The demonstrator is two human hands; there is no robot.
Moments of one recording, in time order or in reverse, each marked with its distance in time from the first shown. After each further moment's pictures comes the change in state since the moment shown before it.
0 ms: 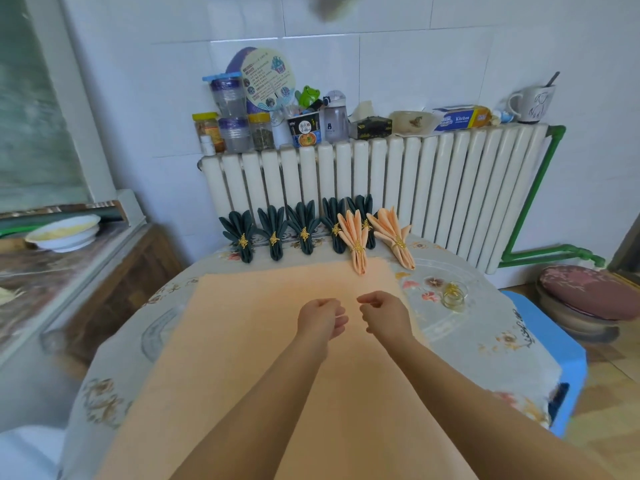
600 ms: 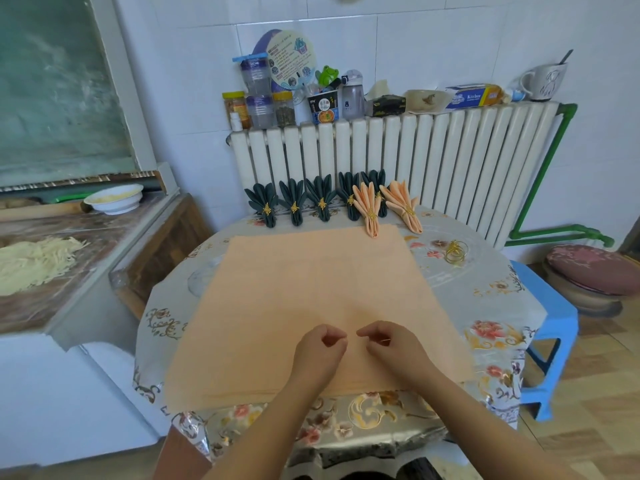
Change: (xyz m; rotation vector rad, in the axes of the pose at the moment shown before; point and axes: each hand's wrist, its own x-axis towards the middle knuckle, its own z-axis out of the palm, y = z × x) left_hand -0.121 -0.097 -0.090 0.593 -0.040 0.332; right_hand -0.151 0.055 -0.007 -0.095 -0.282 -0.204
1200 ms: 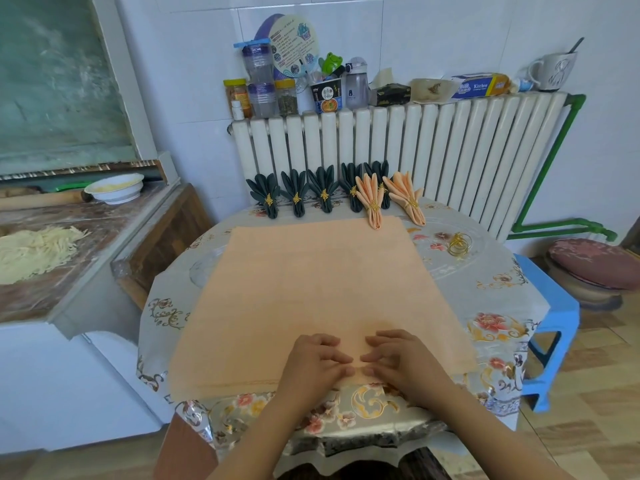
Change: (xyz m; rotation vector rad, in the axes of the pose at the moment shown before) left_hand -0.019 -0.031 -0.014 0.209 -0.088 0.205; right_hand -0.025 0.019 -0.003 -0.344 -0.117 -0.231
